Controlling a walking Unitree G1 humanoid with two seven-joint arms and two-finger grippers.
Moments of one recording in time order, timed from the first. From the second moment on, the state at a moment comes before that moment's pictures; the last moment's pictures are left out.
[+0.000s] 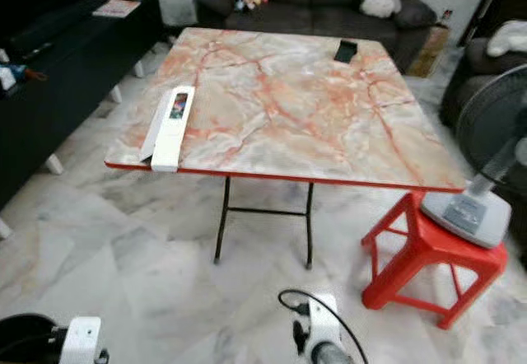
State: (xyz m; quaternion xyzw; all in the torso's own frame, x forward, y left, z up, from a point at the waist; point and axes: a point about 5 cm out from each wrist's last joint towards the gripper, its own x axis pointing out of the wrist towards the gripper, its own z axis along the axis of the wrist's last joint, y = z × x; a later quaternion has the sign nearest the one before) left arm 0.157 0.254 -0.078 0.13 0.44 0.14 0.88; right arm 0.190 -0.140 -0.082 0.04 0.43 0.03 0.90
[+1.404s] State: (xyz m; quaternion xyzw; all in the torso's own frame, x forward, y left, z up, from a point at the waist) left arm 0.328 0.224 0.075 0.12 0.03 0.11 0.99; right arm 0.334 -0.099 0.060 0.06 0.06 0.12 0.99
